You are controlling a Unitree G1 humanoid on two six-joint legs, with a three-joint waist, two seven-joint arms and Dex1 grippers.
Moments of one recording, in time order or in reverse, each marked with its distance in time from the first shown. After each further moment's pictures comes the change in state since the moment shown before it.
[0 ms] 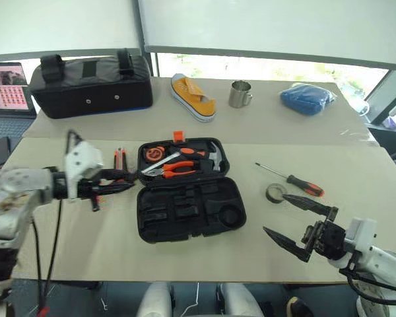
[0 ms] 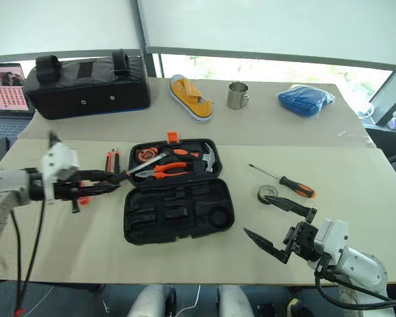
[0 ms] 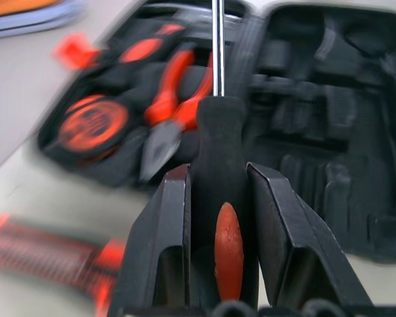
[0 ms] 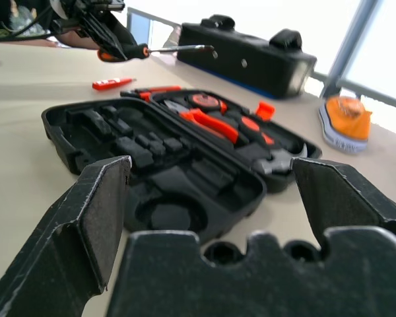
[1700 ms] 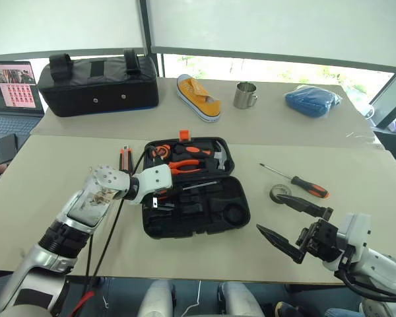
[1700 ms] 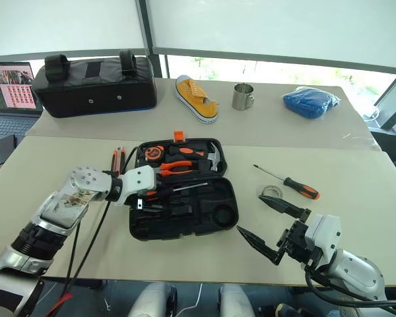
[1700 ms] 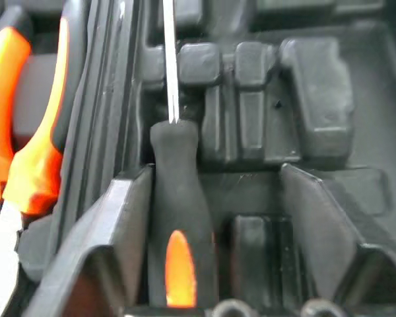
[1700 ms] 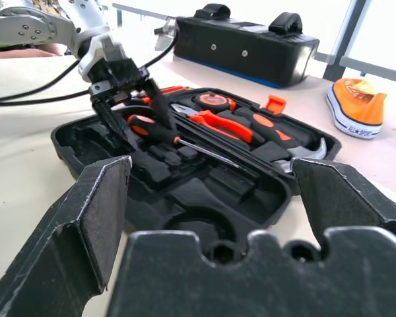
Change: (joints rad) left arm -0.099 -0.244 -0.148 0.068 0.220 -0.047 0.054; right arm 0.044 0.036 0.027 -0.141 -0.004 0.133 -0.112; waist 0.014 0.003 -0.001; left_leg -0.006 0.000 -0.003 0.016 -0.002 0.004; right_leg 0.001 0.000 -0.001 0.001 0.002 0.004
